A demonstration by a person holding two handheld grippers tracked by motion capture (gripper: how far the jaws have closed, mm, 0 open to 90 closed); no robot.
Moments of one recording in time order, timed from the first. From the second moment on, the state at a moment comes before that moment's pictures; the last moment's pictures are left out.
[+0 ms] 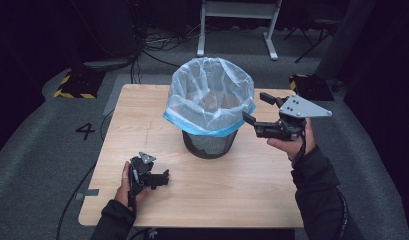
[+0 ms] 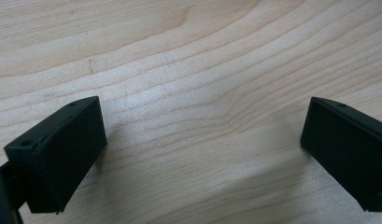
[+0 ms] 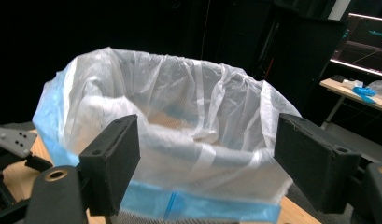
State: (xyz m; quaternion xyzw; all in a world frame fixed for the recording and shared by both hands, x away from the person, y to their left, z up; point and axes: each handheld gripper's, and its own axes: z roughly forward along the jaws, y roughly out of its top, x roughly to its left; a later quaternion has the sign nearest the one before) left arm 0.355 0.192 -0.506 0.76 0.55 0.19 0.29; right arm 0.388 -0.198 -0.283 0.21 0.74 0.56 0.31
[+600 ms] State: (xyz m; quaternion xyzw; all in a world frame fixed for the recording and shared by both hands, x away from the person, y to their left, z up) left arm 0.355 0.192 -0.506 0.76 0.55 0.19 0.29; right arm 0.372 -0.223 -0.303 0.20 0.75 0.54 0.31
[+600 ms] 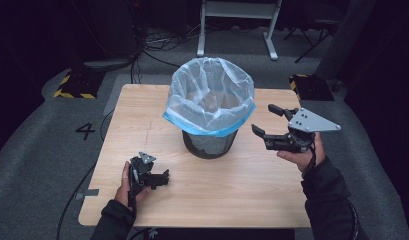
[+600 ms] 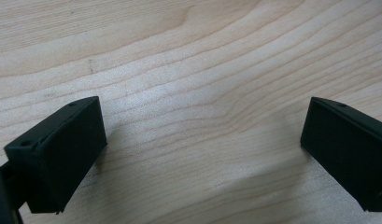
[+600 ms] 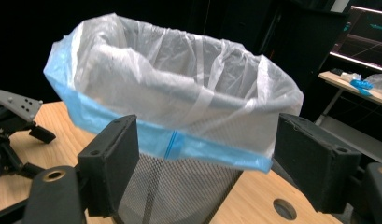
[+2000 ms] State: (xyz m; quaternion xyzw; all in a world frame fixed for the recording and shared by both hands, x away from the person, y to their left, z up) left arm 0.355 0.192 -0.506 0.76 0.55 0.19 0.29; right arm 0.364 -0.276 -0.462 0.28 0.85 0.38 0.23
